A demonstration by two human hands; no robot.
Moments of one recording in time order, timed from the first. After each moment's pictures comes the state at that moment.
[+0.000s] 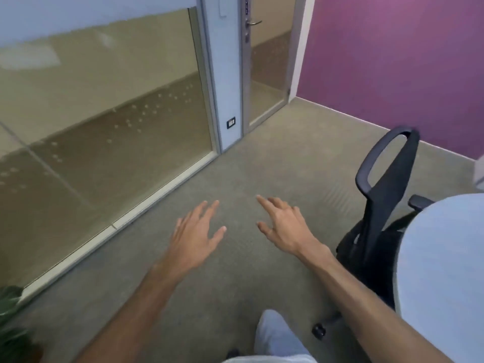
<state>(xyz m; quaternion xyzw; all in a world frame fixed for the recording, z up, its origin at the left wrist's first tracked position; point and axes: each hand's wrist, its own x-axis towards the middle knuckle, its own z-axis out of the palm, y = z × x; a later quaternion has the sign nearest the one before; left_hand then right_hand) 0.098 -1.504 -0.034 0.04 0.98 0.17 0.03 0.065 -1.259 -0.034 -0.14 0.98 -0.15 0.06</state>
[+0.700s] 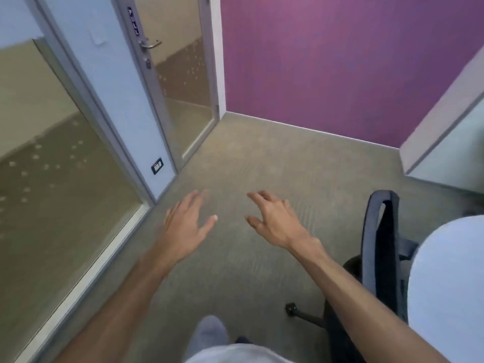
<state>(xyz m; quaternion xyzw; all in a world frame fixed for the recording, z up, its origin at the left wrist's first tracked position) -0.390 -1.342 -0.008 0.21 0.96 0.19 0.03 -0.342 -1.112 -0.019 0.00 0.98 -0.17 0.02</state>
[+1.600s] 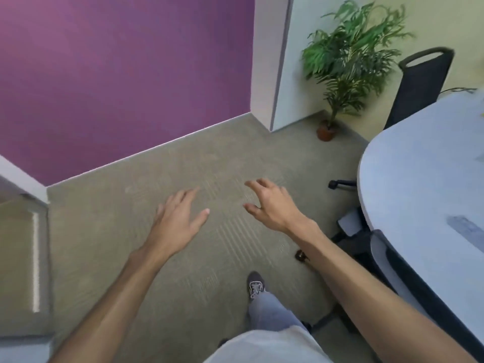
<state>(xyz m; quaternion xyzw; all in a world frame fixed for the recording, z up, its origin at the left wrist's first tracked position) -0.809 -0.952 -0.021 0.59 0.78 0.16 0.11 -0.594 -0.824 -0.021 0.41 0.89 -0.19 -0.03</state>
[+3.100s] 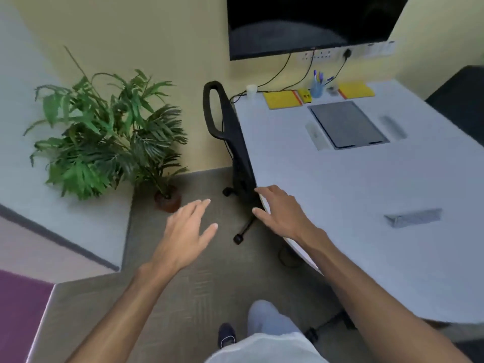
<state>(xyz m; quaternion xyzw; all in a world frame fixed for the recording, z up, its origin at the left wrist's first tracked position) -0.619 -0.047 -0.023 0.94 0.28 0.06 0.17 -0.414 -0.201 -0.020 0.86 0.46 -0.15 -0.18</state>
